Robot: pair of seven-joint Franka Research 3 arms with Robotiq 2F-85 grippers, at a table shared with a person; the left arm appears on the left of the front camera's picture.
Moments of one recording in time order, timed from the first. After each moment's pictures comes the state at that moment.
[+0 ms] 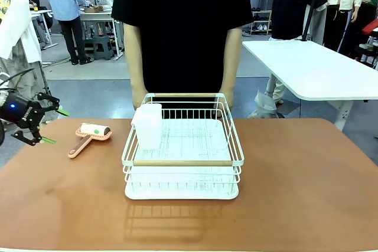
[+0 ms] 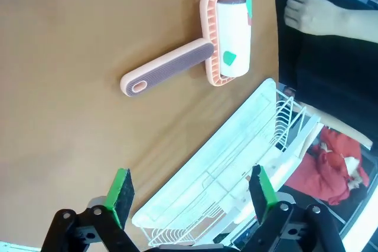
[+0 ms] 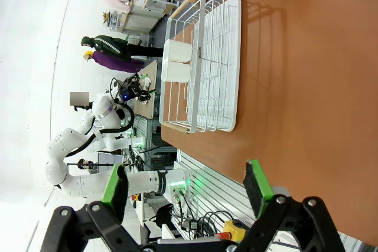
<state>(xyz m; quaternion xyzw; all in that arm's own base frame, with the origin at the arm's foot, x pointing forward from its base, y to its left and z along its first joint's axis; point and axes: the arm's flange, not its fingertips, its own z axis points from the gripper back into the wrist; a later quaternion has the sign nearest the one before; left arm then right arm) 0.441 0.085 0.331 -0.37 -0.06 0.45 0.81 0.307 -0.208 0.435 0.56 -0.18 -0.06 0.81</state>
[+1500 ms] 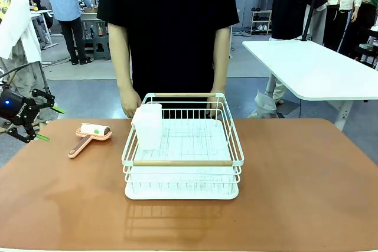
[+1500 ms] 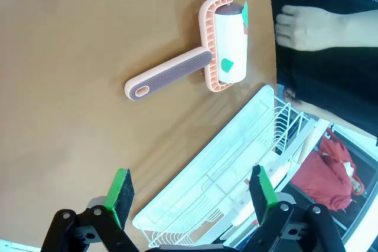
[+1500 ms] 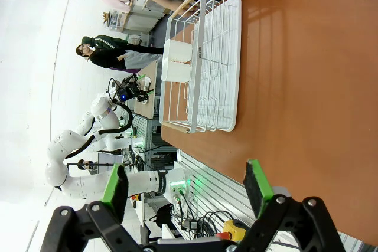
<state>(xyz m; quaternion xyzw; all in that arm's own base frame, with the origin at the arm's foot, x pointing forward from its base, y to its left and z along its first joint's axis) 0.440 0.089 0.338 -0.36 -0.07 0.46 0.81 0.307 -0.208 0.435 0.56 -0.18 -0.06 0.81</state>
